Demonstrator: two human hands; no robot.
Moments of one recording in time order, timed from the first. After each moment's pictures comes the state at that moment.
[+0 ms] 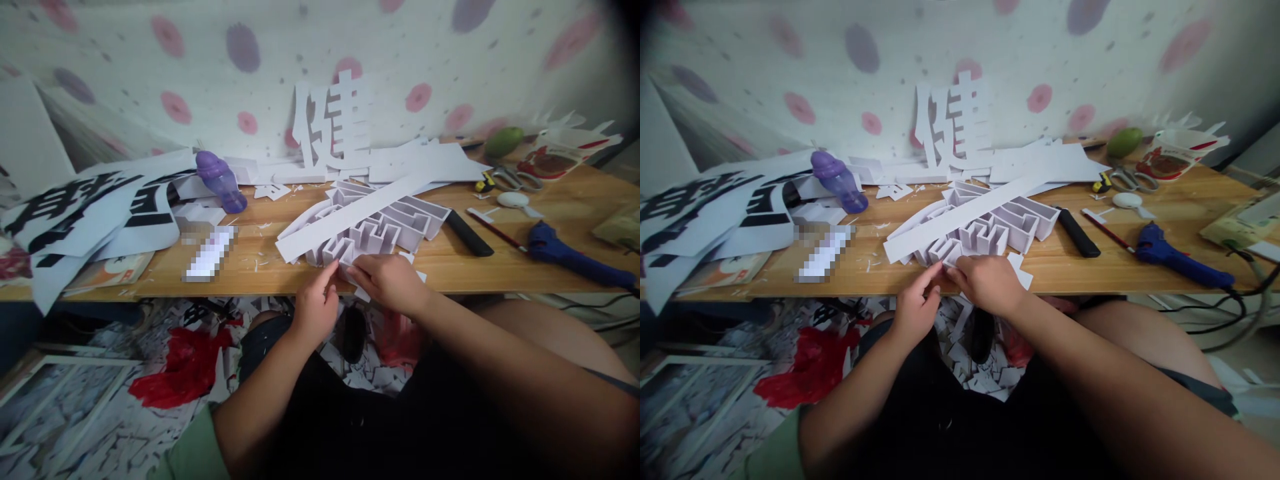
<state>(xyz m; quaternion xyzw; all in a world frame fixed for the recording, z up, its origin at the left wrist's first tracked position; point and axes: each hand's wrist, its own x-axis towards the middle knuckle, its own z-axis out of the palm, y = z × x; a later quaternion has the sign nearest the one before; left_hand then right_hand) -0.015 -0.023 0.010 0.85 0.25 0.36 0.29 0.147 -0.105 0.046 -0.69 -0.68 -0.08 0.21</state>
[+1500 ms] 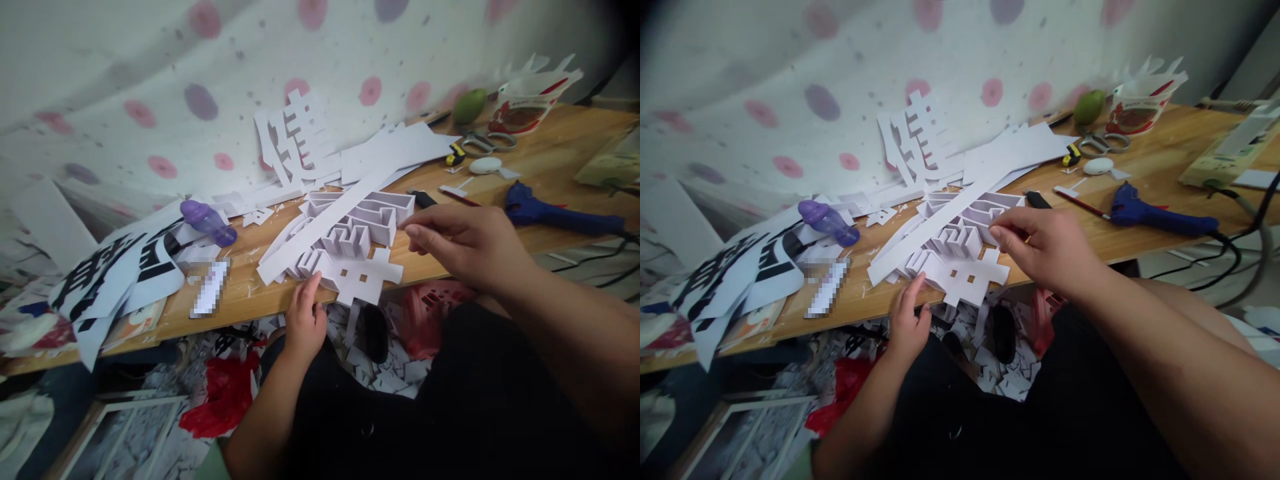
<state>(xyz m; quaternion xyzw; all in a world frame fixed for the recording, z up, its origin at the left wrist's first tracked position) -0.015 -0.026 0.008 0.91 0.20 0.34 0.10 0.216 -0.193 0.102 -0.70 -0.53 -0.04 0.48</state>
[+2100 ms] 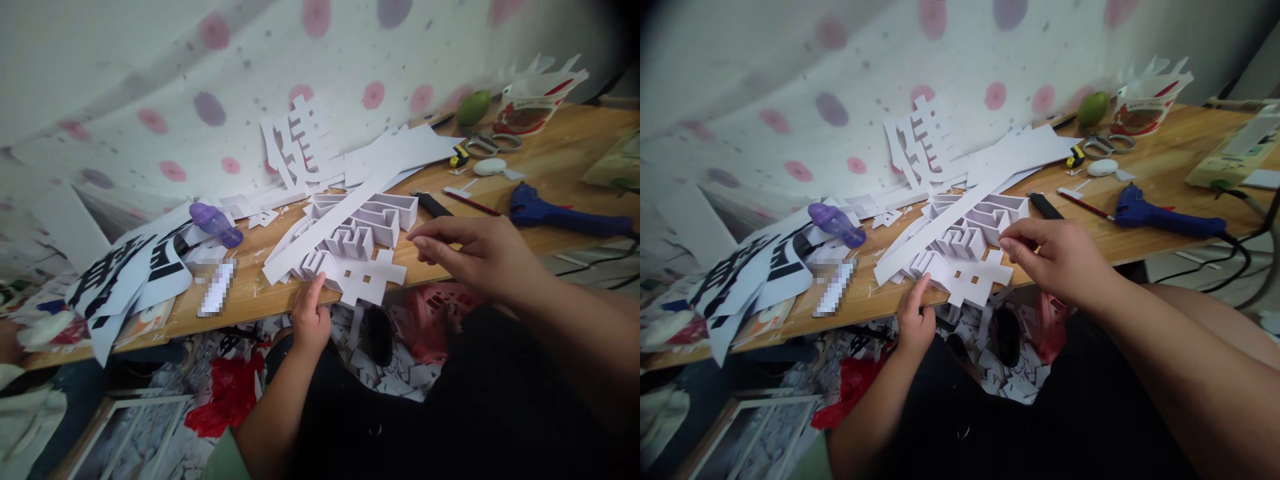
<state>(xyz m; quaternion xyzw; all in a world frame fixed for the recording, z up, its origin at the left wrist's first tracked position) -0.009 -0.021 -0.007 0.89 0.18 0.41 0.08 0.216 -0.204 0.098 -0.69 -0.55 -0.02 0.47</state>
